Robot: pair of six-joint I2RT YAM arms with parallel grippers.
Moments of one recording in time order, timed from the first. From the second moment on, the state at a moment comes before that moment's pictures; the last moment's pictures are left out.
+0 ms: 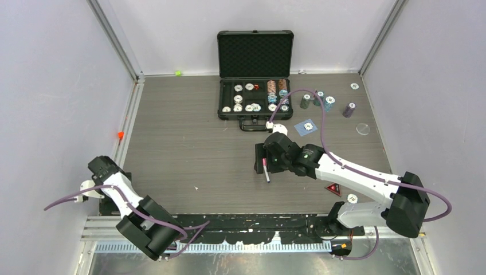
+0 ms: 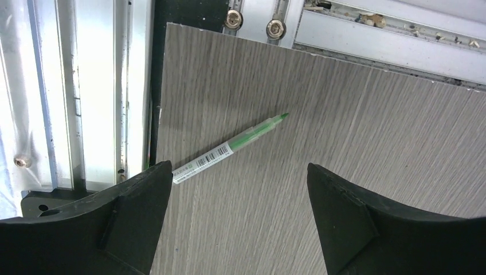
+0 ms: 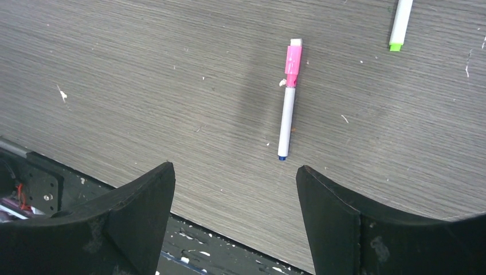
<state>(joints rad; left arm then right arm) 0.87 1.01 0.59 -0.77 -0.29 -0.87 0.92 1.24 0.91 -0.56 0.18 0.69</state>
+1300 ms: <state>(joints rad) 0.88 1.12 0.45 -0.37 -0.12 -0.86 0.92 1.07 0.84 -0.62 0.24 0.69</state>
